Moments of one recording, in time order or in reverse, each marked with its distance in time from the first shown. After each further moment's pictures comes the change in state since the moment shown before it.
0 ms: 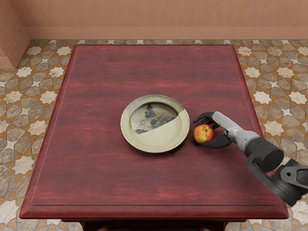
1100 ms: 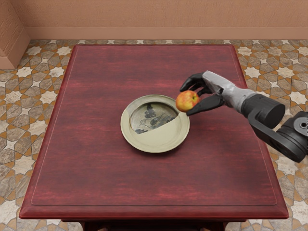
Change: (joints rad) left arm 0.000 0.000 0.000 0.000 0.000 0.000 0.000; right arm 0.009 0.004 0.409 0.000 0.147 0.333 -0.044
